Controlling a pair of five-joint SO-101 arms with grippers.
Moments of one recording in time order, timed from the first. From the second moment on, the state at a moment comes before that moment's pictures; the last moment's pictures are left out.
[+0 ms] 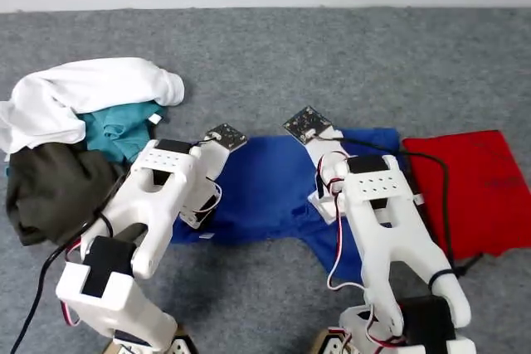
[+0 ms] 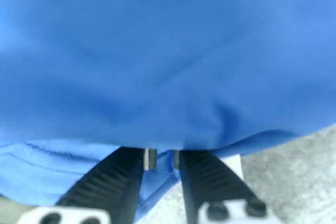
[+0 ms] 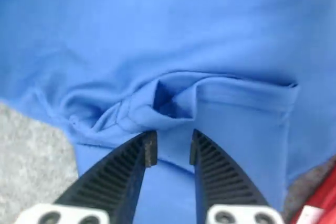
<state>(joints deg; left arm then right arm) 7.5 11.9 30.6 69.1 -20.0 -11.3 -14.7 41.8 57.9 28.7</state>
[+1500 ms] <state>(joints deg) 7.5 11.9 30.6 69.1 -20.0 14.2 -24.9 41.5 85.7 34.9</state>
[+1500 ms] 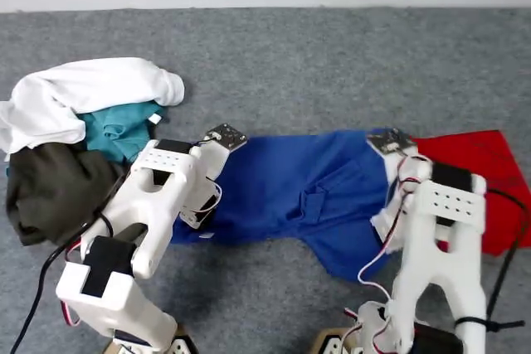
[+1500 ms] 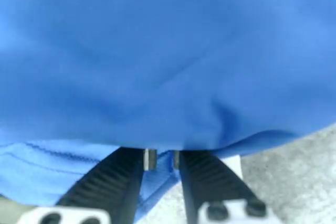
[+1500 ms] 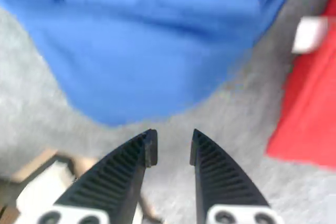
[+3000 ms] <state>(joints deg) 7.6 11.8 31.6 68.0 -19.9 -6.8 -25.9 61.0 47.3 29.7</state>
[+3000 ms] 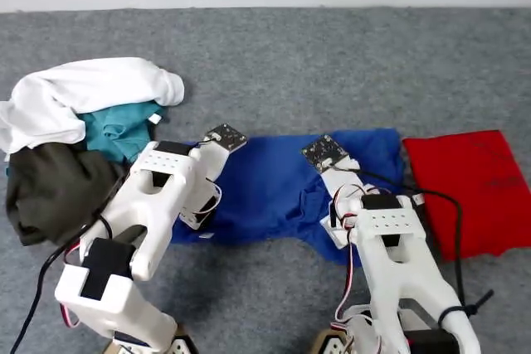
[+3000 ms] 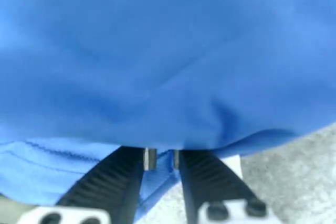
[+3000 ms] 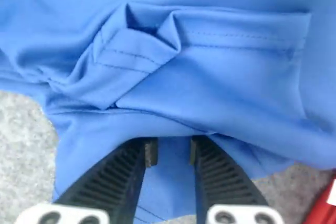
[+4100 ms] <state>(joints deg) 7.6 11.8 31.8 68.0 -19.9 -3.7 -17.0 58.4 46.4 32.7</state>
